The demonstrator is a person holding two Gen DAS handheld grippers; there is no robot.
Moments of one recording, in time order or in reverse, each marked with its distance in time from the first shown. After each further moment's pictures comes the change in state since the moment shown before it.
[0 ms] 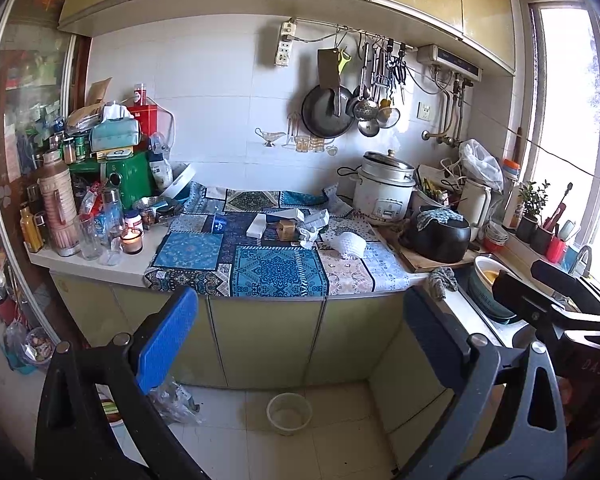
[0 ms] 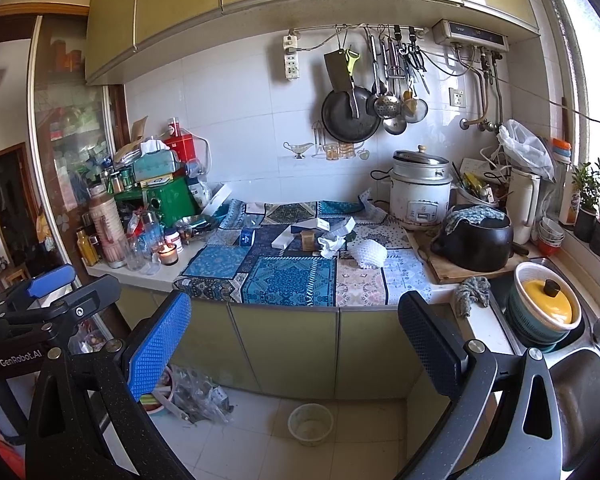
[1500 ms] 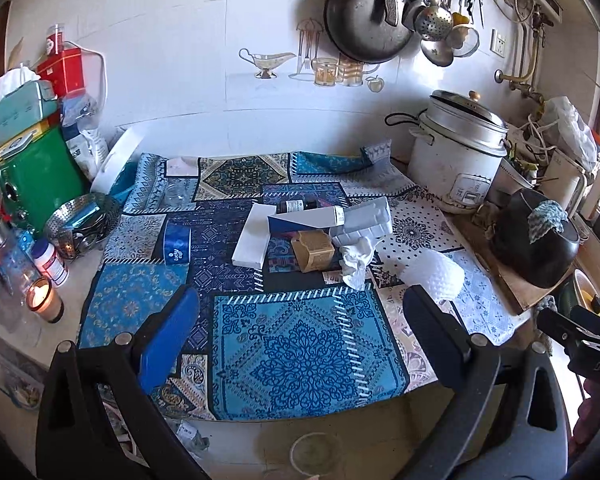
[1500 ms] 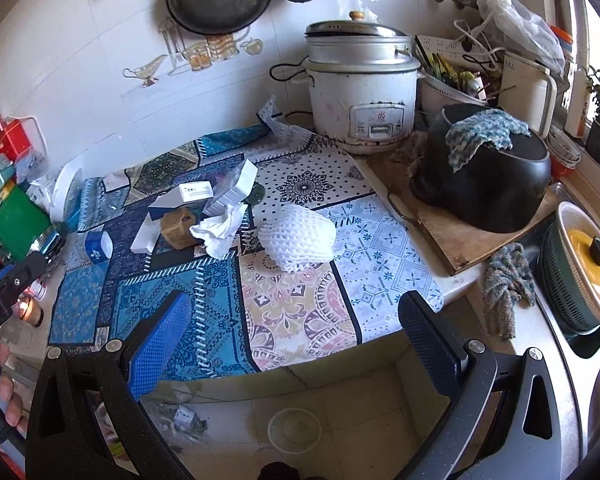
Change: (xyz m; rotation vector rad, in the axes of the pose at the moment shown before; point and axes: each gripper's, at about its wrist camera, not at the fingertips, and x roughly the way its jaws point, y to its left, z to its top) left arm 0.463 0.057 0.104 0.055 0.257 0.020; right arm 0.341 -0.137 0.047 0.300 0.355 -0.258
